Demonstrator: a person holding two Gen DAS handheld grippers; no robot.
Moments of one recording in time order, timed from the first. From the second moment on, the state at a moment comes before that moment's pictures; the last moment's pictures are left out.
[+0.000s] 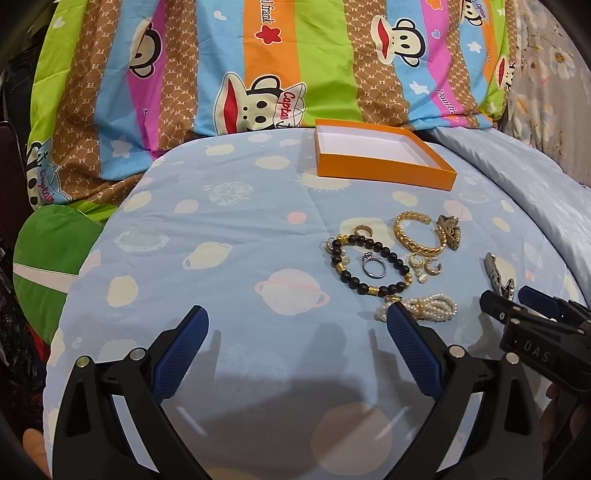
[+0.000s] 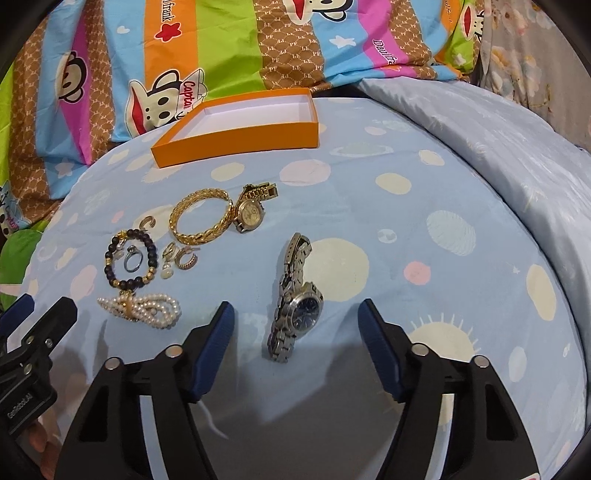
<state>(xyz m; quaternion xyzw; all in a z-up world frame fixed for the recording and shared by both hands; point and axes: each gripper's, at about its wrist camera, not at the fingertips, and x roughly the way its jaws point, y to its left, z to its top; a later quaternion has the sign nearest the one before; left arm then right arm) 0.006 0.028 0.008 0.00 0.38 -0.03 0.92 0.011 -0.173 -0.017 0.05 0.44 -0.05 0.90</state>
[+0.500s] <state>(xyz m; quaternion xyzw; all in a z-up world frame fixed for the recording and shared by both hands) 0.024 0.039 0.011 -0.01 0.41 -0.04 0.91 0.010 -0.186 -0.014 0.07 0.43 -0.04 0.90</state>
